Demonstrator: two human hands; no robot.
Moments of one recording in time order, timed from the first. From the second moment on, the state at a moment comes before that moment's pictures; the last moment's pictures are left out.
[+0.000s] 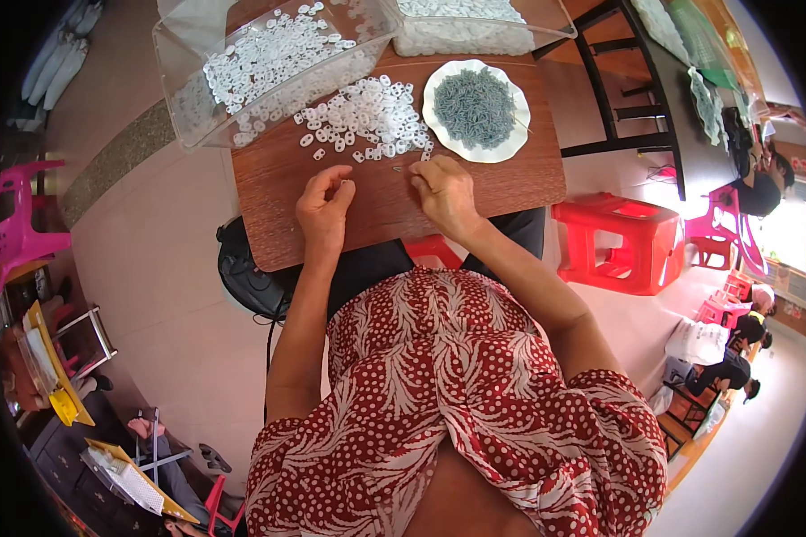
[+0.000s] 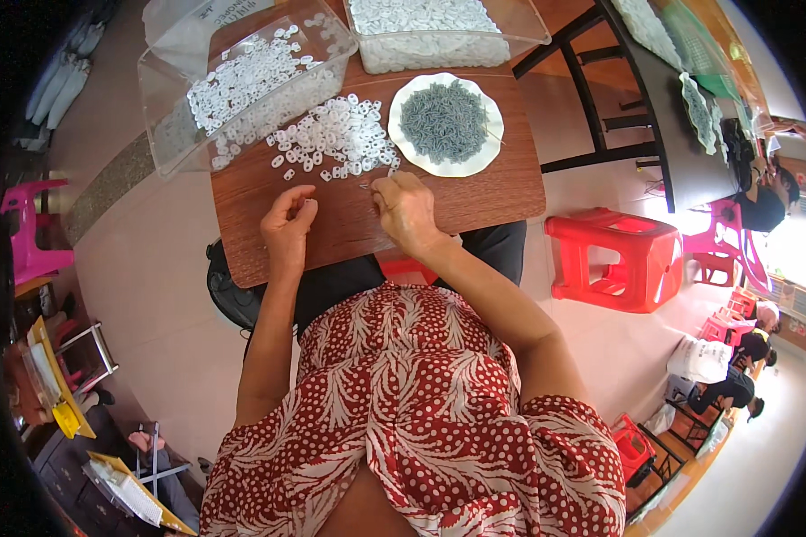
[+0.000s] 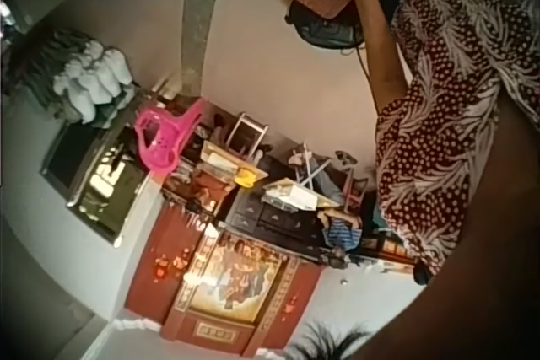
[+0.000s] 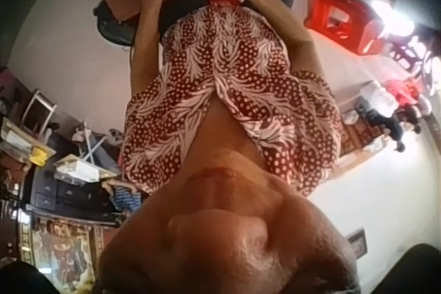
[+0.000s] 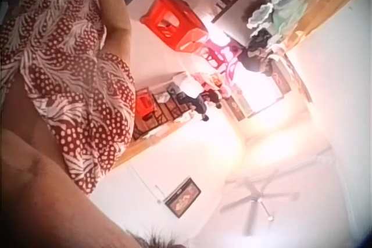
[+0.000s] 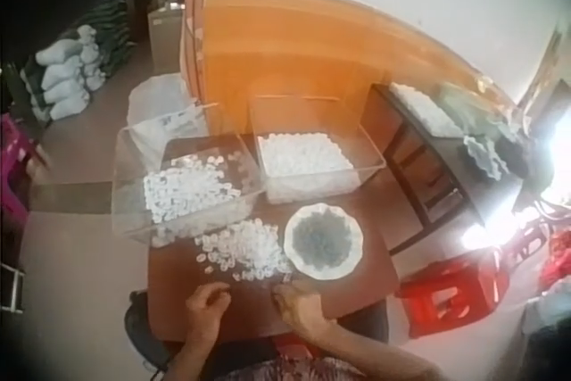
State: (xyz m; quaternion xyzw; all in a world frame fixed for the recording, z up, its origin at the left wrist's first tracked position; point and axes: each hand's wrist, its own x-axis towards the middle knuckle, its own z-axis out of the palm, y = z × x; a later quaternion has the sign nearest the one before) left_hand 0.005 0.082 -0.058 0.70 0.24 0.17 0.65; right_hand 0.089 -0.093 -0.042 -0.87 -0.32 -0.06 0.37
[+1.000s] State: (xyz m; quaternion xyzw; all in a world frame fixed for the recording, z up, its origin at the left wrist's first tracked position) left_hand -0.021 0.079 -0.049 0.52 0.31 0.13 0.78; right_hand 0.085 -0.024 -0.079 -0.88 -0.39 -0.05 0.27
